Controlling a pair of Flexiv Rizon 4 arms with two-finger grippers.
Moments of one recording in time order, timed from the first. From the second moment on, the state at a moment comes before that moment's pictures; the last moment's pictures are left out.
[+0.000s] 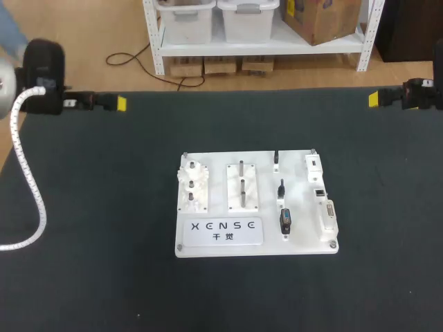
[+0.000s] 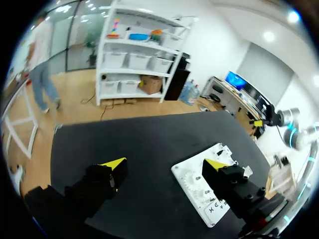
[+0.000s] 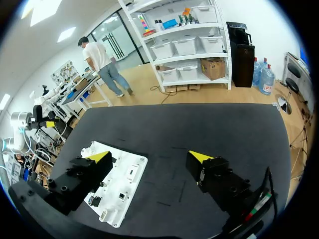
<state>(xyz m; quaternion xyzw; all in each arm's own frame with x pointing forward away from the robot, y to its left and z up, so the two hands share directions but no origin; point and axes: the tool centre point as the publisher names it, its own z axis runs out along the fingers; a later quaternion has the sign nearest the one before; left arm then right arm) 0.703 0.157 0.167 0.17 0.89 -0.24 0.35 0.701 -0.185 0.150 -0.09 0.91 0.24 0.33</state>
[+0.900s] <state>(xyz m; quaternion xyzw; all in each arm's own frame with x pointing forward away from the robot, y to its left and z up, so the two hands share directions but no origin) 0.653 0.040 0.135 0.55 0.68 -0.32 0.36 0.701 -0.185 0.150 -0.09 0.91 0.24 0.33</state>
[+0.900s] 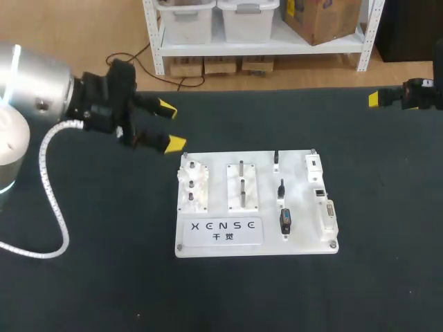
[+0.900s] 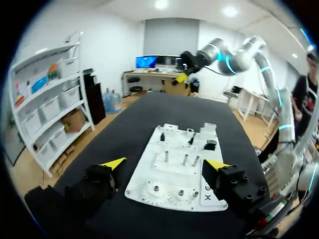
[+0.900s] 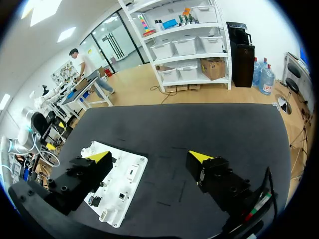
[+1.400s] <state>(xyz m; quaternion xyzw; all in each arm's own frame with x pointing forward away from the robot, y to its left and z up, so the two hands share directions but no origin) 0.608 0.032 0.099 0.69 0.56 -0.32 0.32 0.701 -0.185 0.150 -0.09 0.91 0.24 0.33</state>
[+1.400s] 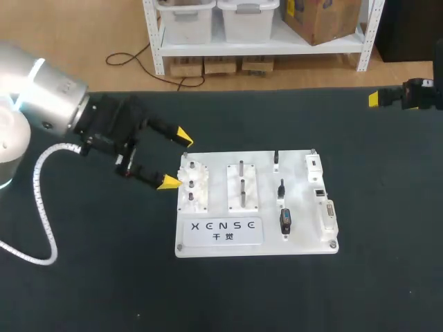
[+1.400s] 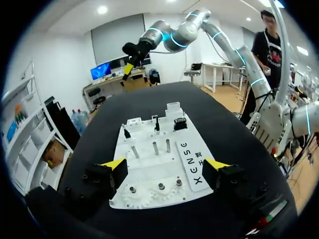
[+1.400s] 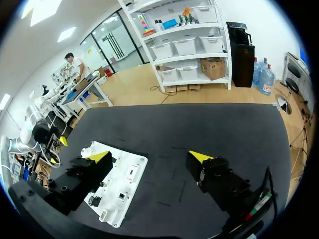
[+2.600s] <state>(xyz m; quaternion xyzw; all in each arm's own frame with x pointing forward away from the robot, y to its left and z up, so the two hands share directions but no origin) 0.601 0.008 0.061 0.61 0.65 -0.33 0.32 0.701 -0.185 0.150 -0.09 0.91 0.24 0.33</state>
